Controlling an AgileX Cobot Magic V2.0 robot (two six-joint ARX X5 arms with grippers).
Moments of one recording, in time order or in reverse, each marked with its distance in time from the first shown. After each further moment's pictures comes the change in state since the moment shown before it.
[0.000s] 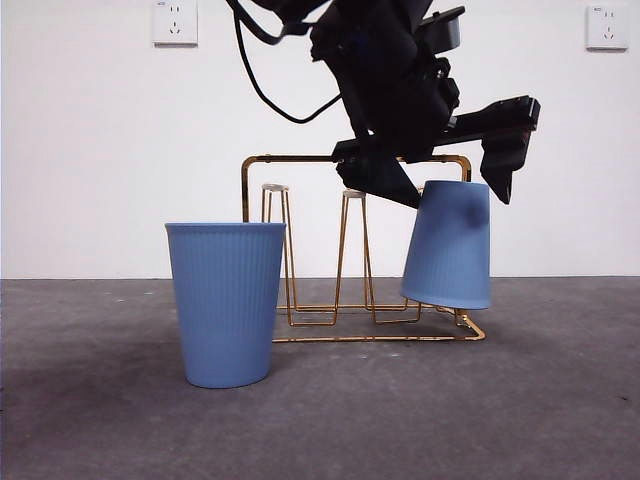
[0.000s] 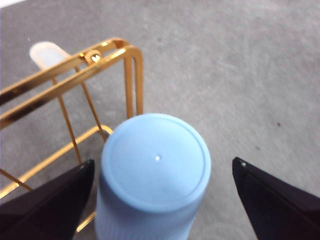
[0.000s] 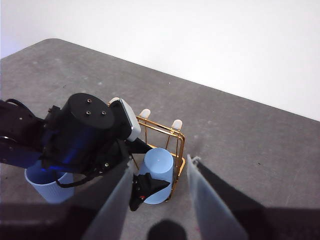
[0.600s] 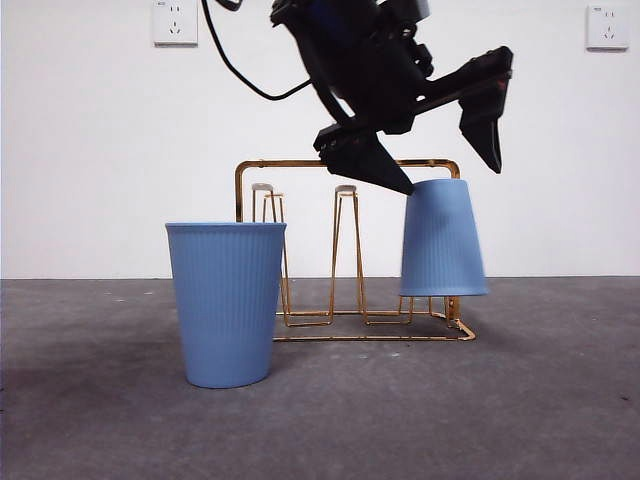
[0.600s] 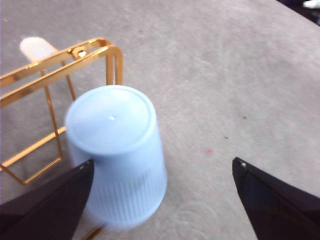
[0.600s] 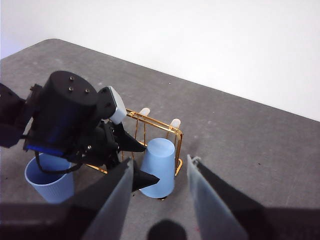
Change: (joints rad) left arm 0.046 -0.088 -0.026 -0.063 0.178 -0.055; right arm 0.000 0.000 0.000 0.000 0.000 0.000
